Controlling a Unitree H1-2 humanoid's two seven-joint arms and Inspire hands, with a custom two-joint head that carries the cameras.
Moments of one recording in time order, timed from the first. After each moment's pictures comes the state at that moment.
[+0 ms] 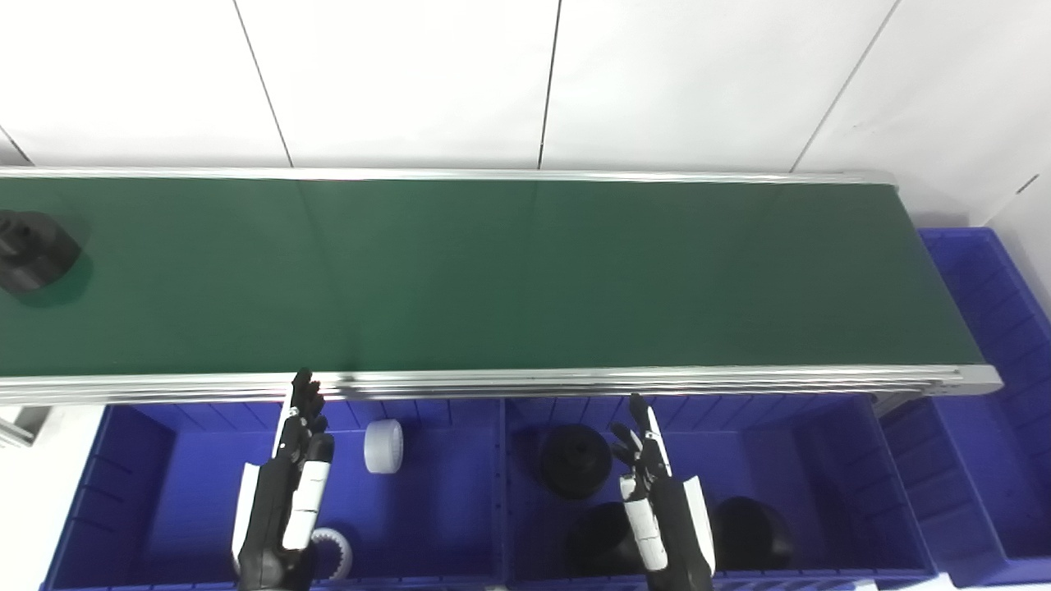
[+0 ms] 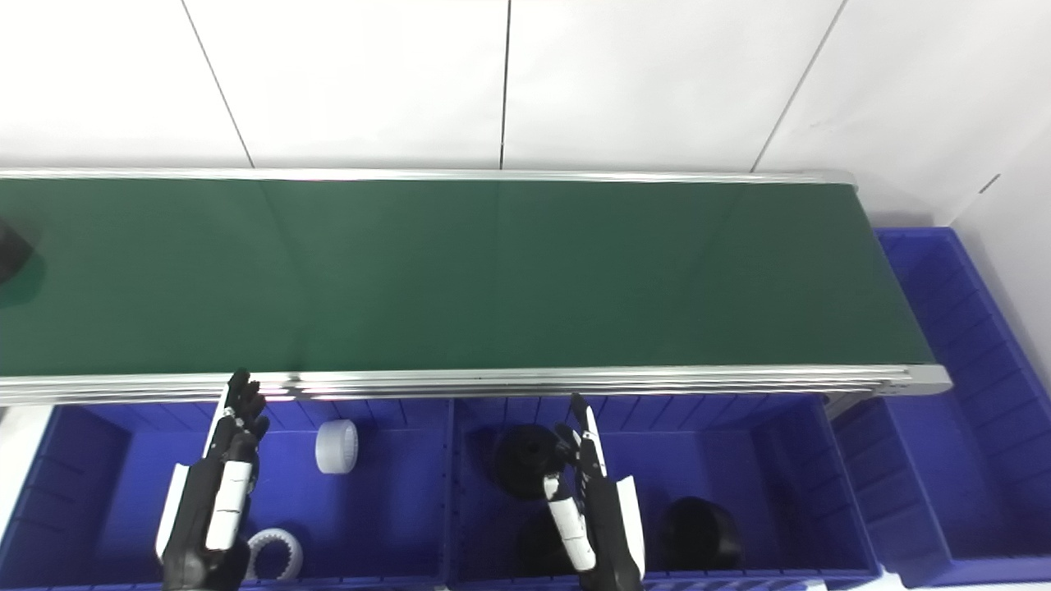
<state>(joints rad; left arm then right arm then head) 0.42 -0.04 -0.13 -0.16 0.05 -0.16 -0.07 0.56 0.09 0.19 -0.03 -0.21 -0.38 -0.18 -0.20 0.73</state>
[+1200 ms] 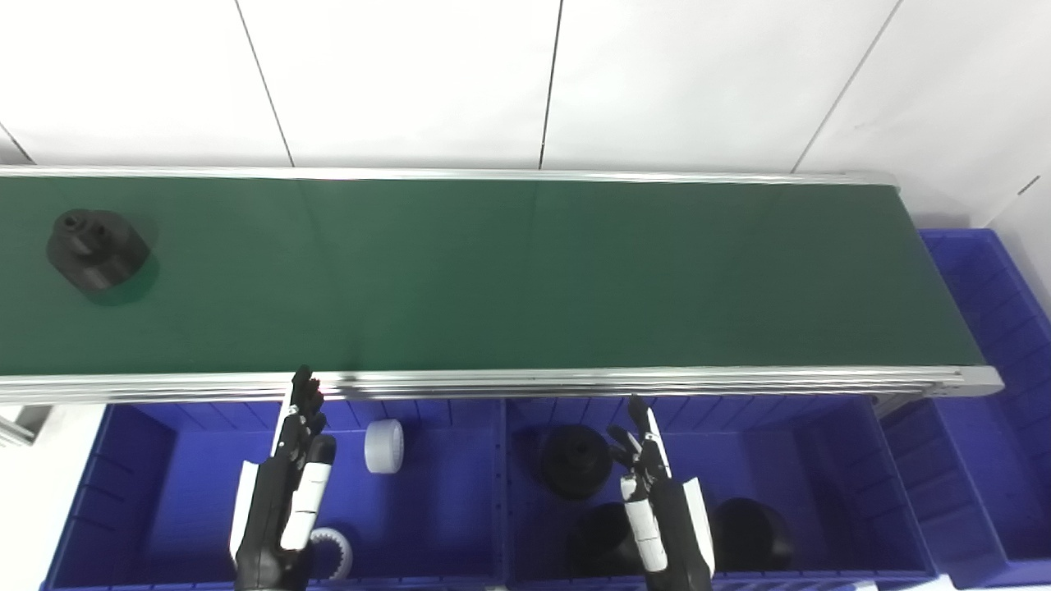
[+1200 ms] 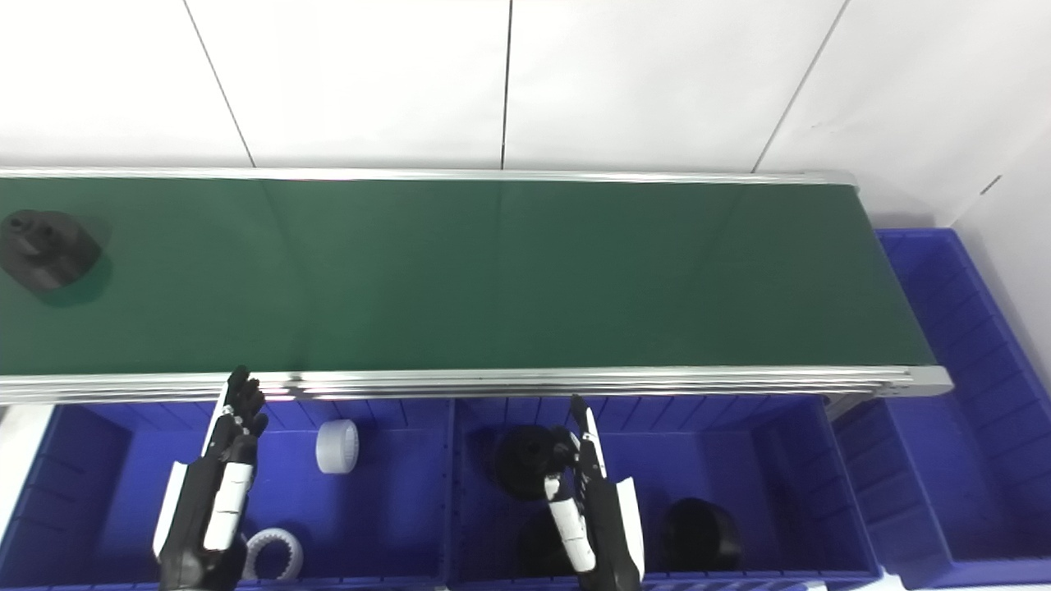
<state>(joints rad) 0.41 -0.02 -0.14 -0.15 0.05 -0.18 -0.07 0.56 0.09 0.19 -0.03 -0.20 -0.38 -0.17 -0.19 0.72</state>
